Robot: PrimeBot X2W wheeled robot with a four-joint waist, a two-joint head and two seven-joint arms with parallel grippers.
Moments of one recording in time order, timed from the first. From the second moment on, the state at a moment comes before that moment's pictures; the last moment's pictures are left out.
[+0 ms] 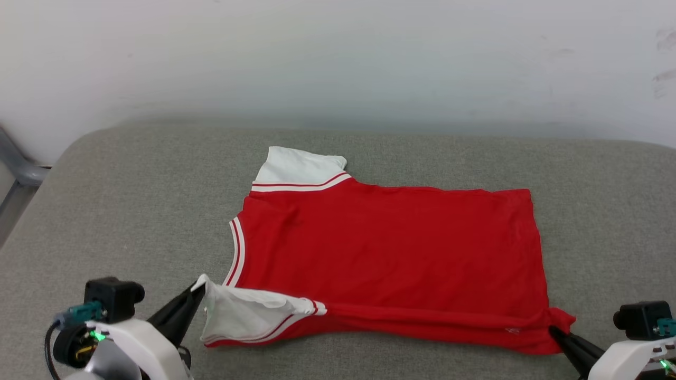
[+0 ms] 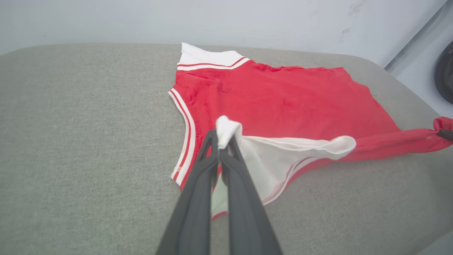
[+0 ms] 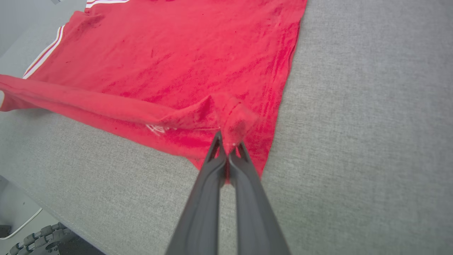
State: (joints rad) left arm -0.08 0.71 -0.51 -0.02 -0.88 0.02 -0.01; right arm 0.06 -0.48 0.20 0.14 0.66 0.13 0.26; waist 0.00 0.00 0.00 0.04
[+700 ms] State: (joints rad) left arm -0.48 0.63 -0.58 0.33 -0.83 -0.11 0.05; right arm -0.24 -0.48 0.26 0.25 0.63 0.13 0.28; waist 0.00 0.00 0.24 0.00
